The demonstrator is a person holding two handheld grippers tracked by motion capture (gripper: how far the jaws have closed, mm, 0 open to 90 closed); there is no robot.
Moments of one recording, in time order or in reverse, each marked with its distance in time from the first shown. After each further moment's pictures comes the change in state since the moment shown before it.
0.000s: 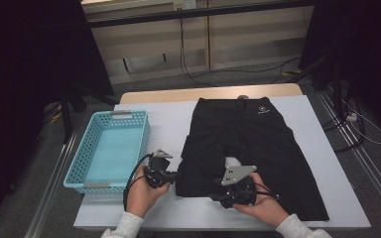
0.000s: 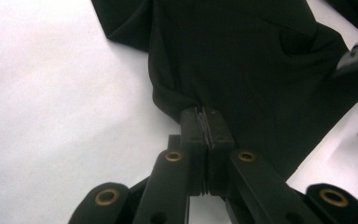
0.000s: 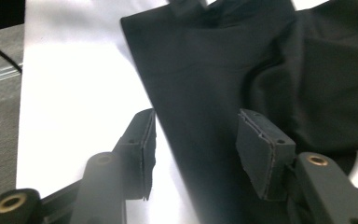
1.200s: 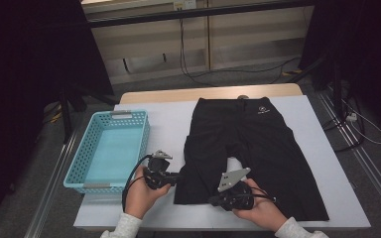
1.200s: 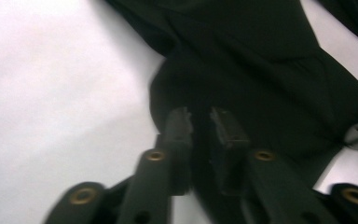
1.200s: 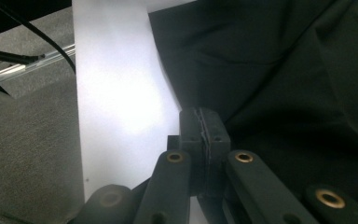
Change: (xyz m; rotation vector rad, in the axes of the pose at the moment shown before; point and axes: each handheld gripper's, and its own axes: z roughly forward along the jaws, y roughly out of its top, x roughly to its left) left arm -0.001 -0.001 -0.002 -0.002 -0.020 -0.016; right arm 0.013 0.000 0.004 0.101 0.140 0.055
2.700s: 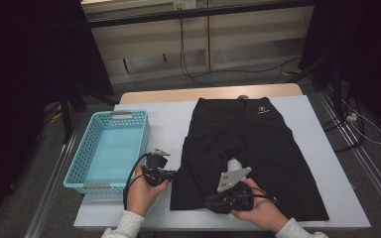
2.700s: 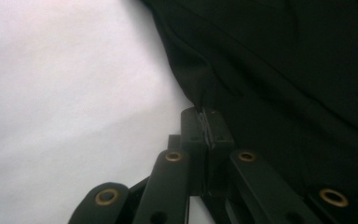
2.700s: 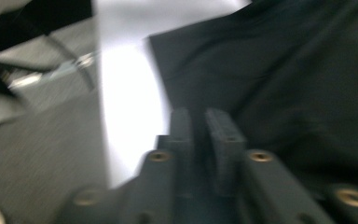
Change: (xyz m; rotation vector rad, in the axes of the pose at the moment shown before) left arm 0.010 0.001 0.006 0.017 0.058 -0.055; right arm 0.006 0.007 -0.007 -0.052 0.035 -0.001
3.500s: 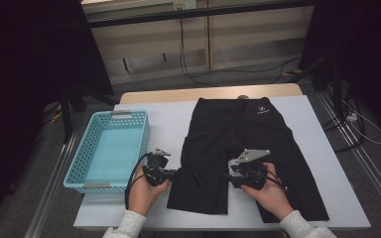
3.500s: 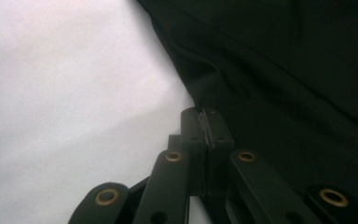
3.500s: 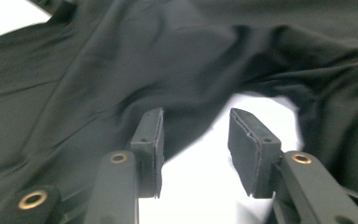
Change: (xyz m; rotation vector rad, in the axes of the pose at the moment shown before) left arm 0.001 0.000 0.004 -0.011 0.028 0.006; right arm -0.059 -0.014 -0.021 -0.017 -0.396 0.233
